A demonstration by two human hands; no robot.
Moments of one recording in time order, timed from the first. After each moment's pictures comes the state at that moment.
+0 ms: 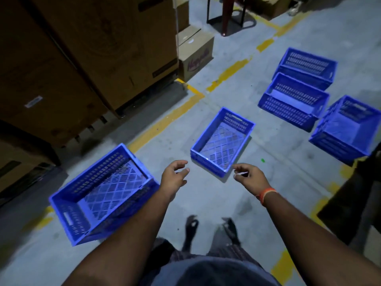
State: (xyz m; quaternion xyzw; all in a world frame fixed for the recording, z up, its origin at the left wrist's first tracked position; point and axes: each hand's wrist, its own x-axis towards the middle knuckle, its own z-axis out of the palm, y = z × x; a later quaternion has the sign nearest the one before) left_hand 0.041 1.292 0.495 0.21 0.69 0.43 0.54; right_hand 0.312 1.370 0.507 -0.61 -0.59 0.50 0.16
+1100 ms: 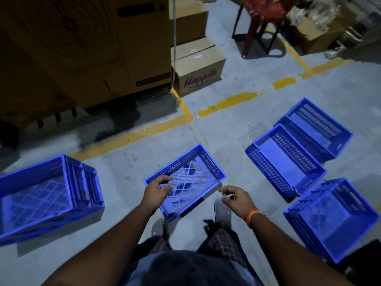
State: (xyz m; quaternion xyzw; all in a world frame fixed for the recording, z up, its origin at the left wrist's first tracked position) left_hand 0.198 1.636 0.443 0.17 0.77 0.40 0.45; right_hand 0.465 1.802 0.468 -0.51 -0.70 0.50 -0.04
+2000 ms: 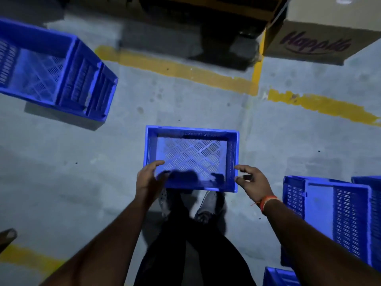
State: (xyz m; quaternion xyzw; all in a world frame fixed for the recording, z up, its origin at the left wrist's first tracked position) left_hand 0.283 1.708 0.240 -0.05 0.91 0.33 0.25; right_hand 0.372 2.044 0.253 -0.34 -0.77 0.50 -0.22
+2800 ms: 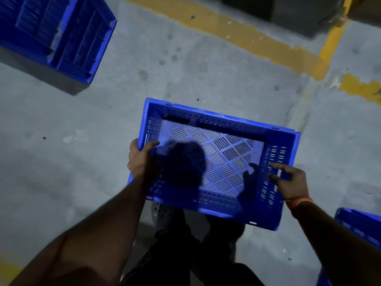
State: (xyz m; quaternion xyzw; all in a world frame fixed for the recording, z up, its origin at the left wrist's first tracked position) left_hand 0.233 1.665 -0.046 -0.24 0.92 0.28 0.16; right_hand 0.335 2.087 -0.053 -0.36 -0.81 0.42 -0.19
